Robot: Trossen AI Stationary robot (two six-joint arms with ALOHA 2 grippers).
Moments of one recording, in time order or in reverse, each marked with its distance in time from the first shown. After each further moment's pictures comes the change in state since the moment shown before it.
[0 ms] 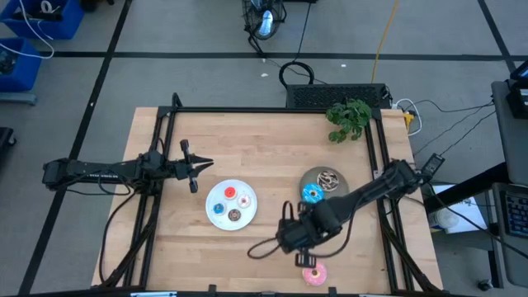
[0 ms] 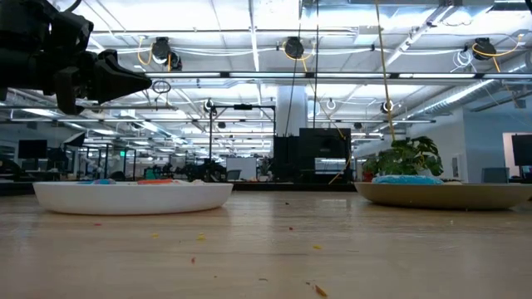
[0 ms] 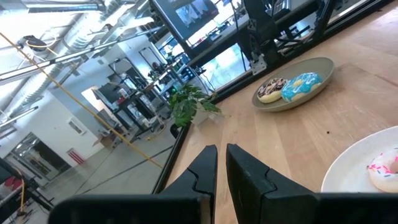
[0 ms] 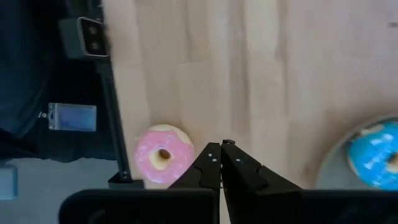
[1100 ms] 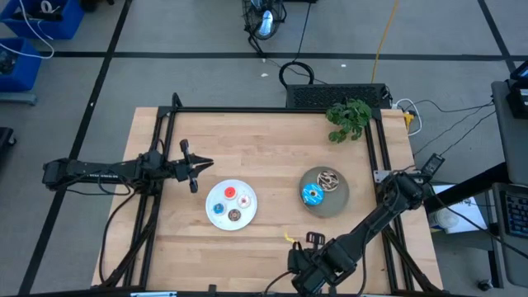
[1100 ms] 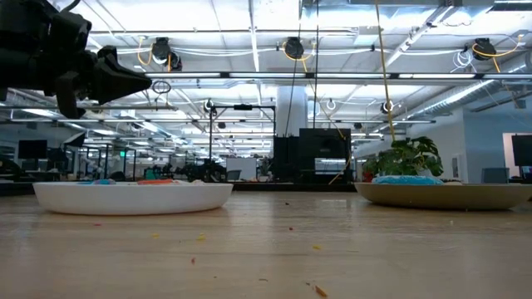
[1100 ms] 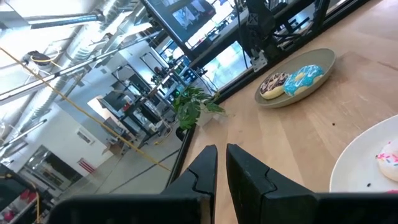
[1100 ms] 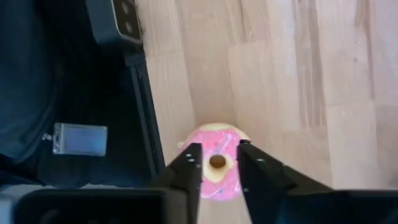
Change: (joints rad) left arm 0.000 0.000 0.000 0.003 0.001 0.081; right arm 0.228 0.061 -0.088 0.217 0.109 0.283
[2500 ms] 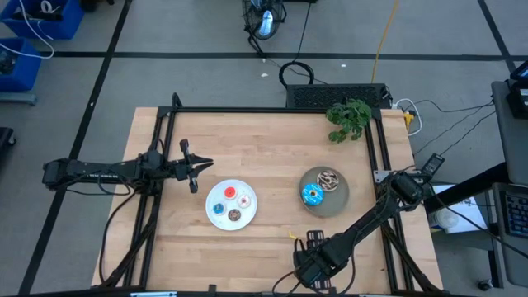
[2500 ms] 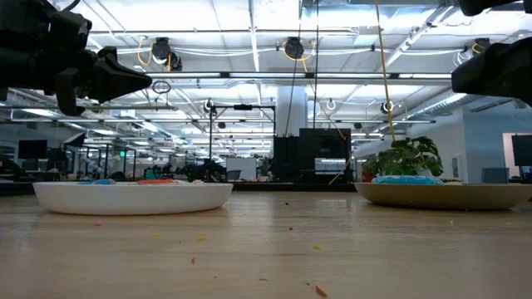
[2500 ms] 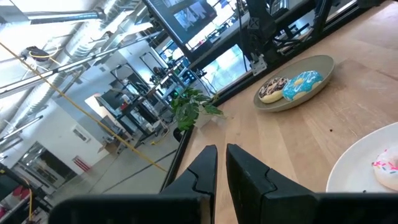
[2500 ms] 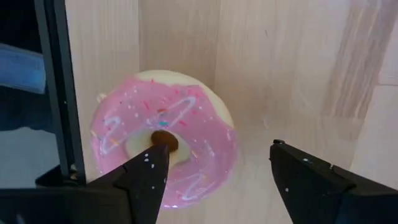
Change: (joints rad) left arm 0.000 0.000 0.000 0.006 0.006 -0.035; right arm -0.011 0.000 -0.381 0.237 -0.108 -0.228
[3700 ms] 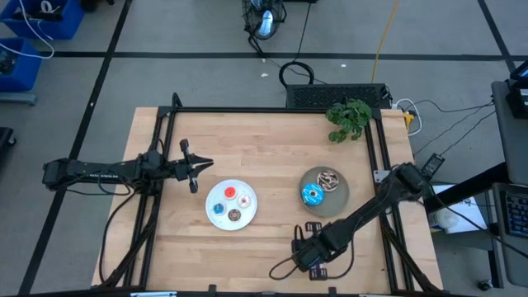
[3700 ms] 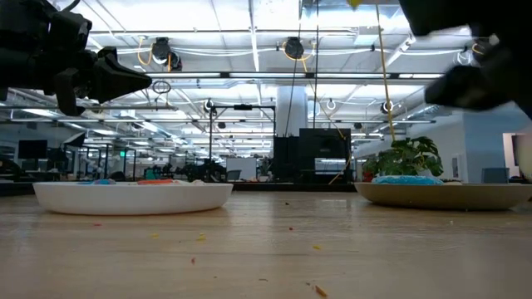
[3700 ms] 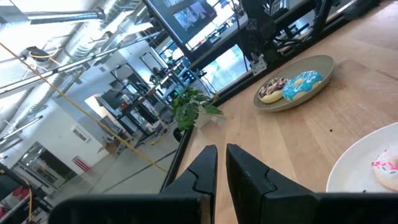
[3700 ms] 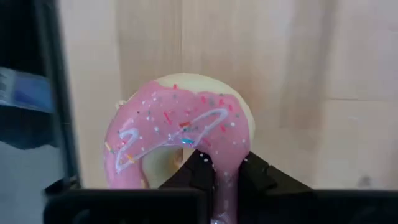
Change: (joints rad) left arm 0.000 0.000 0.000 0.000 0.000 0.000; right arm -0.069 -0.084 -0.130 0.130 -0.030 -0.022
